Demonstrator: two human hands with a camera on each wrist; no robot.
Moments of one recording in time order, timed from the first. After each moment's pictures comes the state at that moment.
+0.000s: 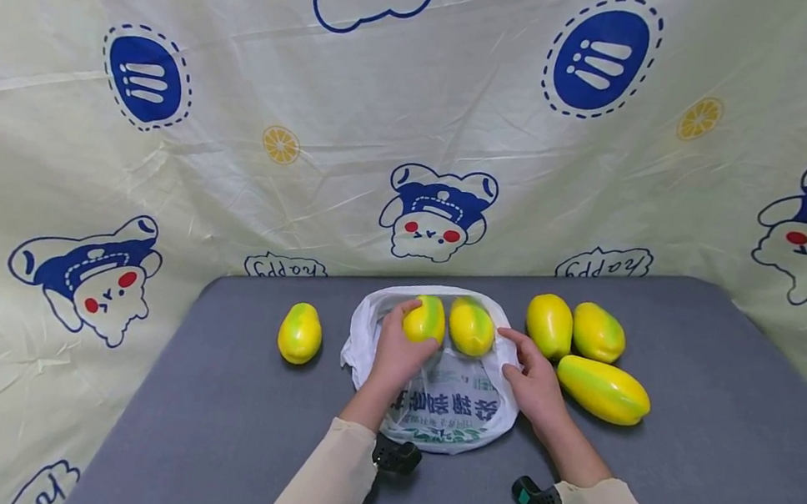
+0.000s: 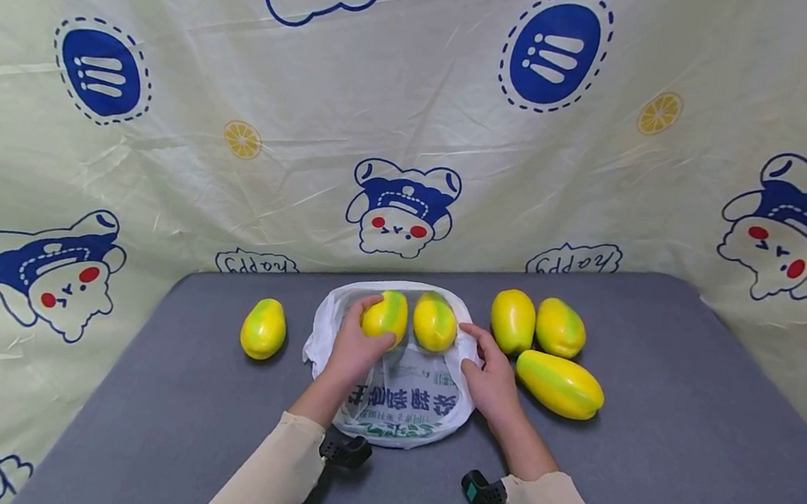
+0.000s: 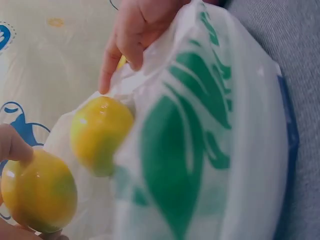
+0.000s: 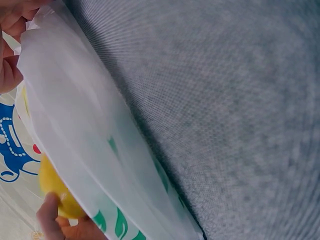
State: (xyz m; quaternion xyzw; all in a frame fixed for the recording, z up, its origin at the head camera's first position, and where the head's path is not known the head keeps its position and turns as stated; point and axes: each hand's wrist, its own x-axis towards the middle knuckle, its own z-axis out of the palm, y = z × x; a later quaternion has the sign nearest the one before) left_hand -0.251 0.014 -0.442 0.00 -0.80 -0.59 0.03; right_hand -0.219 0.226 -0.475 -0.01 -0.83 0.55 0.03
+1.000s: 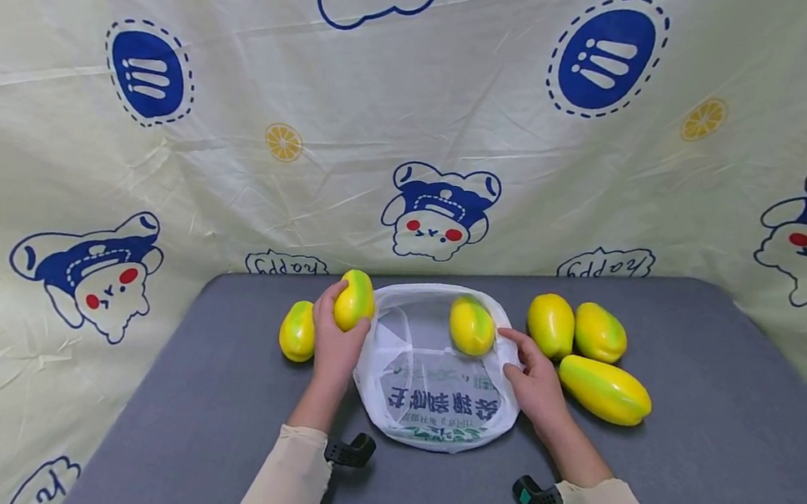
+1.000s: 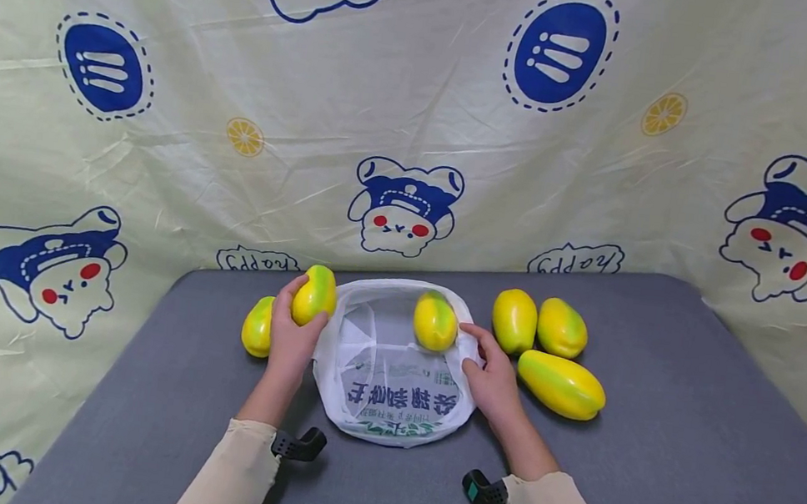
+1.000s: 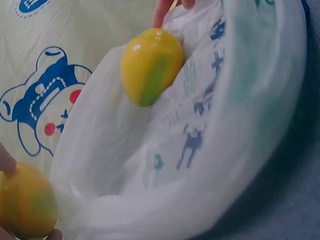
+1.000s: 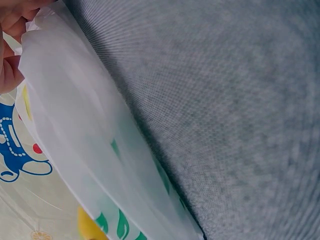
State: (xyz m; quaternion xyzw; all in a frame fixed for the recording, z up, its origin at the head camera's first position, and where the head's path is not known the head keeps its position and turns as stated) left_hand -0.251 -0.057 -0.434 0.07 -0.75 -0.64 0.15; right_hand -0.219 0.225 -0.474 -0.01 -0.84 0.55 0.03
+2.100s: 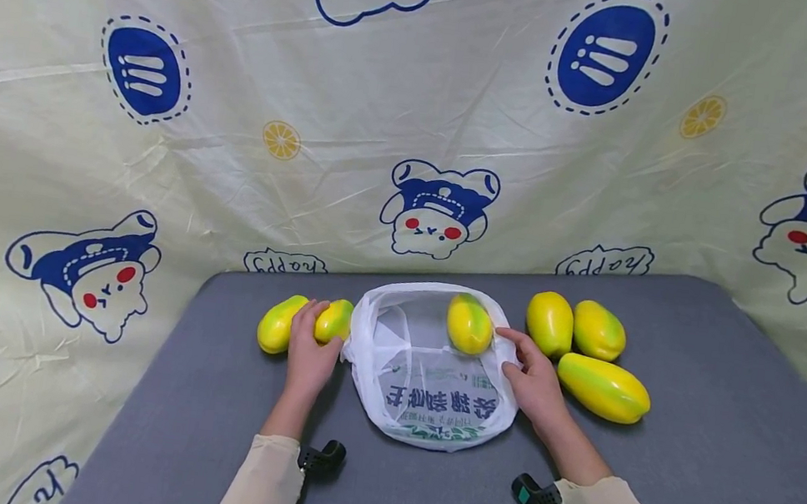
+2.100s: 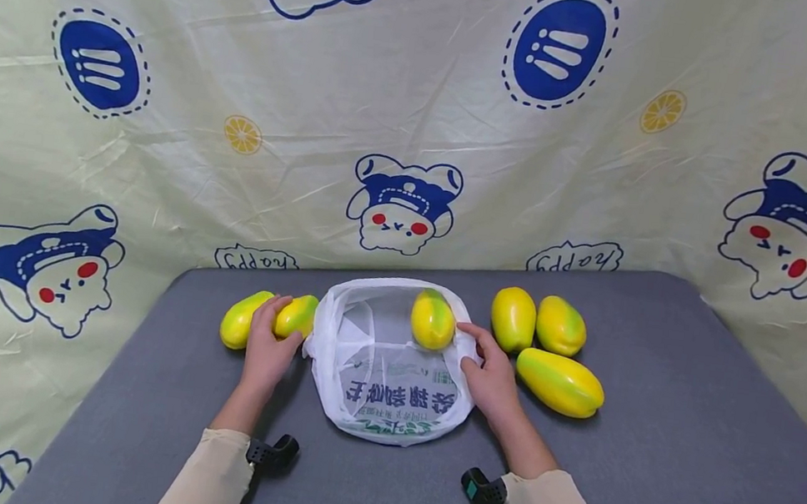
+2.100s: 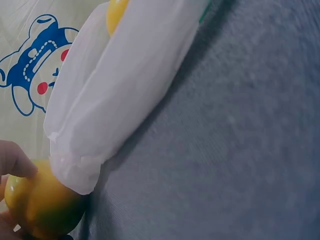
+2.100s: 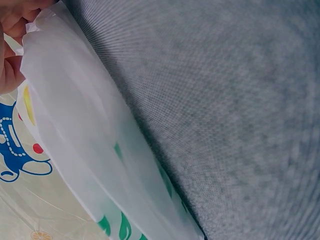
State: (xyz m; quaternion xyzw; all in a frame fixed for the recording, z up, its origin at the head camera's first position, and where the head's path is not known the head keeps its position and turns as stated) left_hand -0.251 -0.099 -0.460 0.05 -0.83 -0.54 0.15; right_hand -0.220 0.224 -0.476 -0.02 -0.84 0.54 0.03
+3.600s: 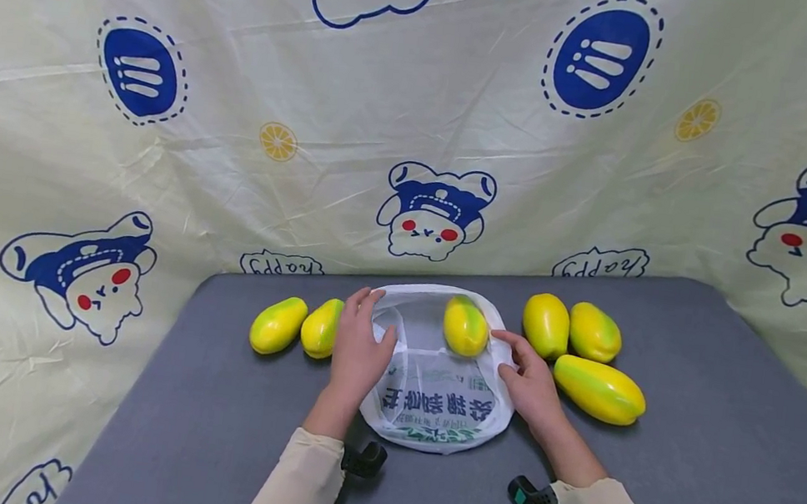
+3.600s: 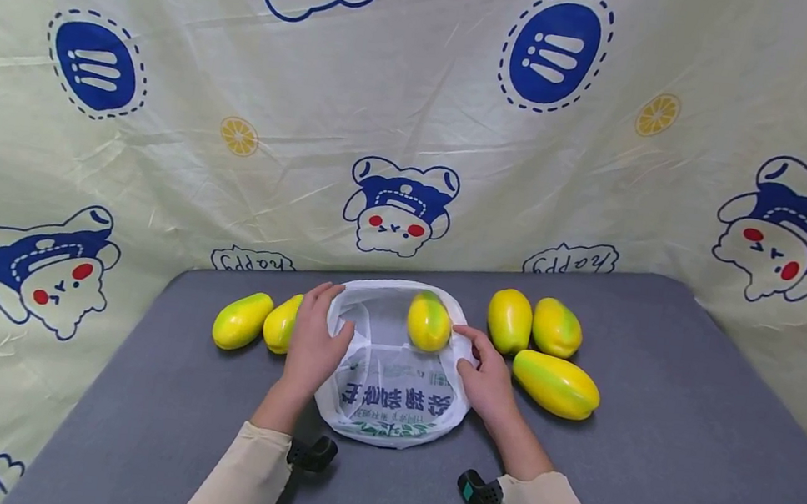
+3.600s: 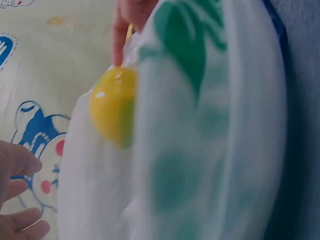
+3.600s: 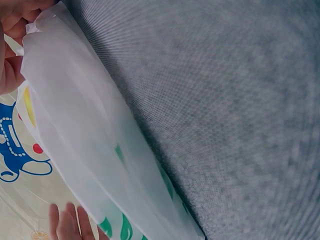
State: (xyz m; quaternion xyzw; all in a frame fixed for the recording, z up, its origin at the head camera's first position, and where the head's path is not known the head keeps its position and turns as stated) left_hand -0.241 -0.029 -0.428 -0.05 -0.89 -0.42 0.17; right_hand -0.220 0.225 -0.475 -0.02 -0.84 0.54 0.02
